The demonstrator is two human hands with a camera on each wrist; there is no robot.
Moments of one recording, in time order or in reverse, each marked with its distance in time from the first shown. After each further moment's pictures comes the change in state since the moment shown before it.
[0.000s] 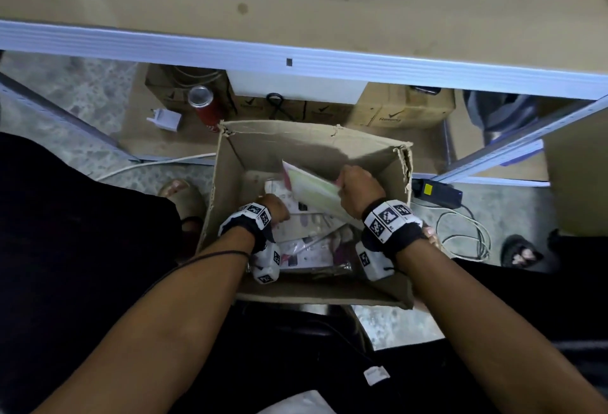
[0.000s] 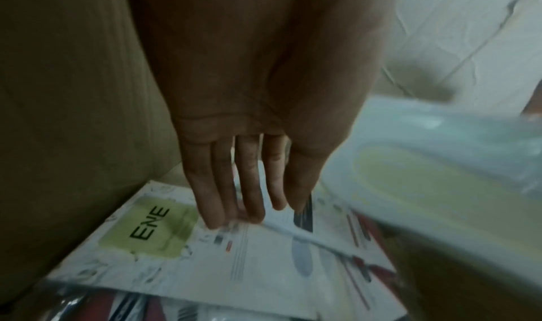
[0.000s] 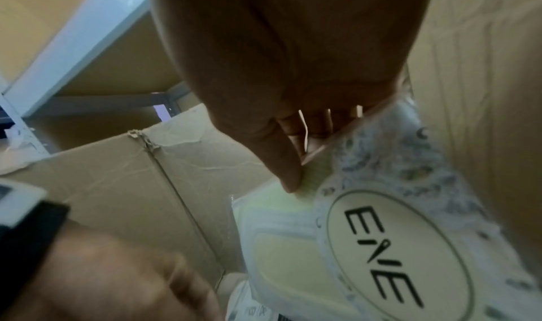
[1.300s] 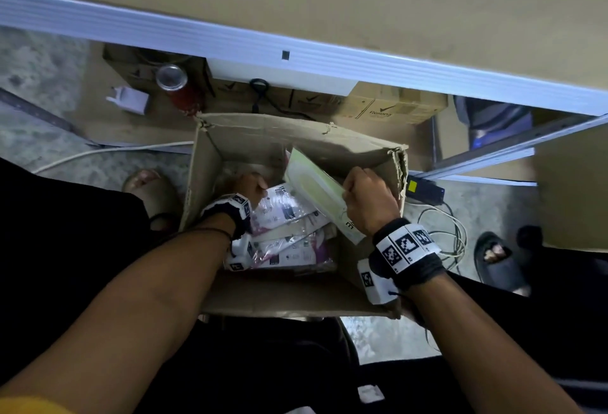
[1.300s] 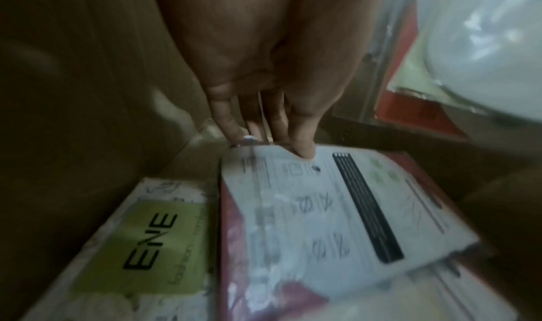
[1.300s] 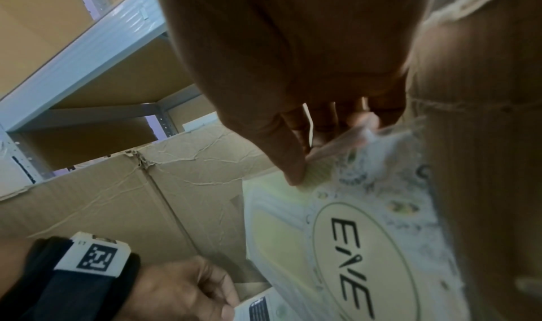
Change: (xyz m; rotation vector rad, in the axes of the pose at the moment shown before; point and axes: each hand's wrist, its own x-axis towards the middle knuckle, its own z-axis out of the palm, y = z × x) left_hand 0.051 -0.010 -0.007 0.034 0.232 0.244; right_hand -0.026 0.006 -0.020 0.029 0.061 0.108
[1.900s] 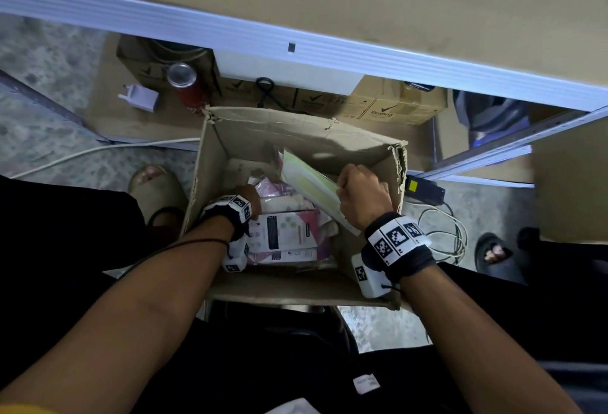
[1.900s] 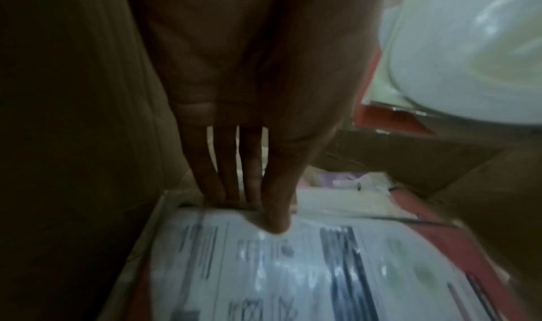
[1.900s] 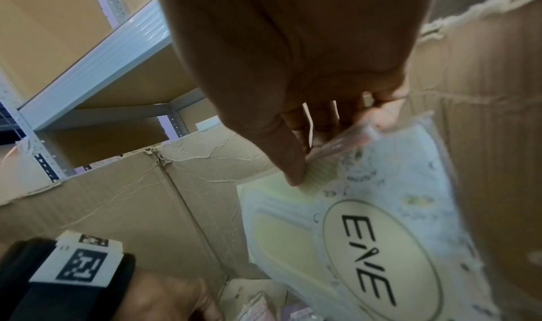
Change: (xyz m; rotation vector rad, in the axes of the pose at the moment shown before) left_hand -0.024 -0.016 -0.003 0.127 -0.250 -0.113; right_hand -0.008 -0.010 0.005 -0.040 0.010 -0.019
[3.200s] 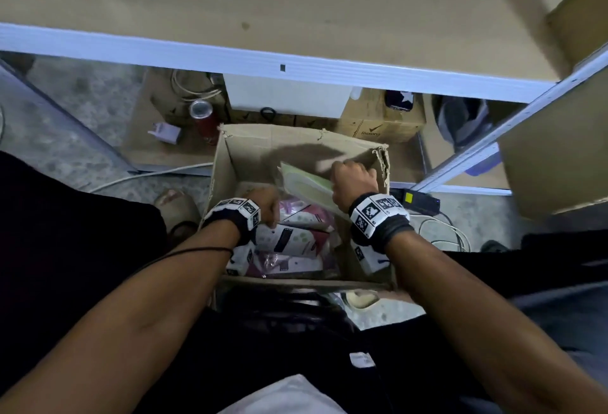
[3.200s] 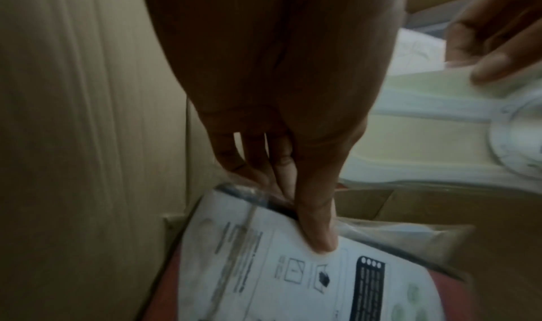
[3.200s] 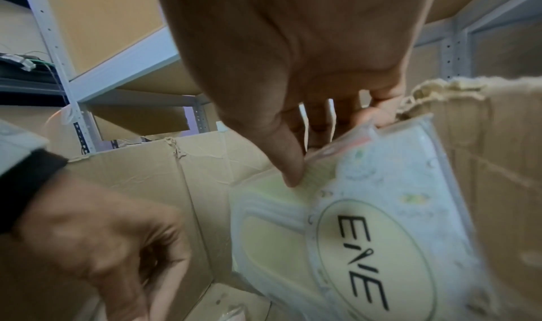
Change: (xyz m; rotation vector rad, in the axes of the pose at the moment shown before) left_hand -0.073 0.047 -0.032 0.293 0.044 0.239; right_hand -0.015 -0.012 -0.009 -0.196 0.131 -0.115
